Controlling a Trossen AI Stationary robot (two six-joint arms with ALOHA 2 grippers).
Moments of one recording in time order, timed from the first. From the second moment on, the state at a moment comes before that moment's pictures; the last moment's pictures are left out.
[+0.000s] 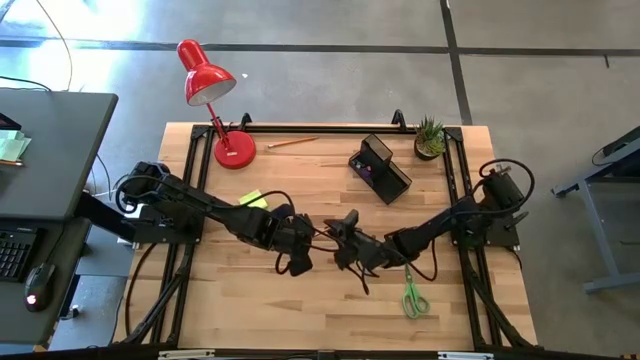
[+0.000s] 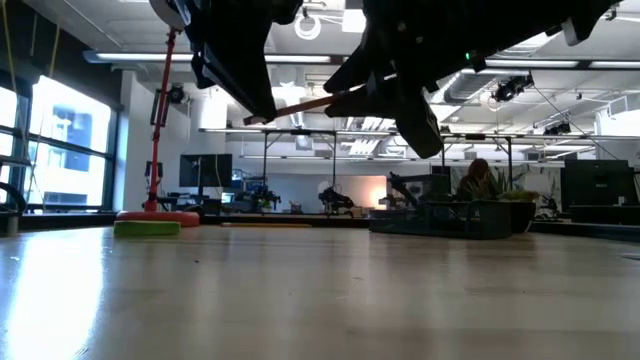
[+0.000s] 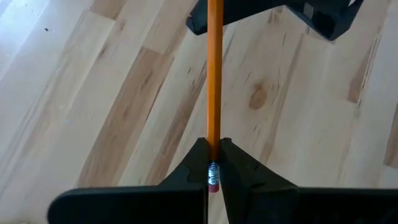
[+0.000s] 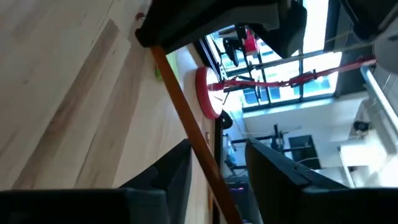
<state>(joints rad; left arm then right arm) -0.20 1.69 1.27 -0.70 -0.33 -0.62 0.40 1.79 0.90 0.51 0.90 -0.94</state>
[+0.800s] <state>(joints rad) -0.20 1.69 1.27 -0.69 -0.36 -0.54 0.38 1.79 0.90 0.33 0.76 -0.65</state>
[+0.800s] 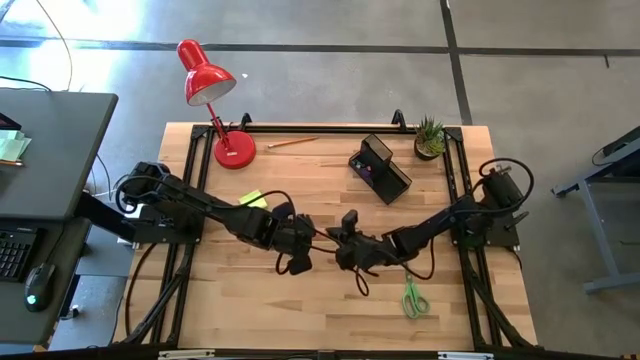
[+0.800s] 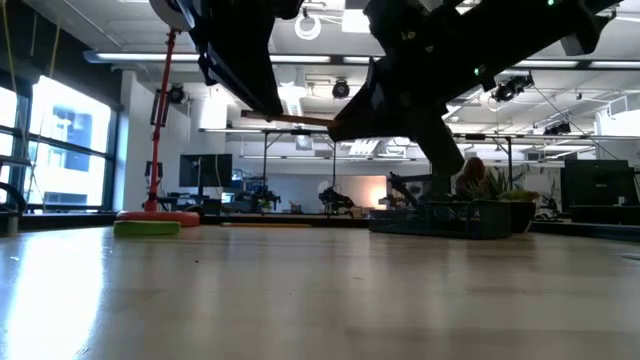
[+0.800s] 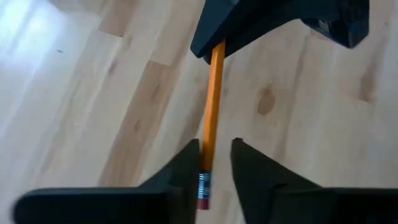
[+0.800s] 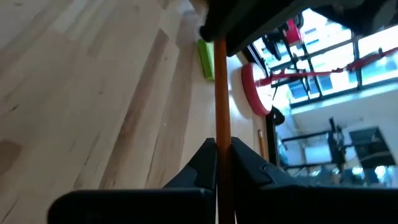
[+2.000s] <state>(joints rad) -0.34 1.69 1.39 -0.79 -1.01 -0.37 -0.17 1.13 0.28 0.94 0.42 -0.27</state>
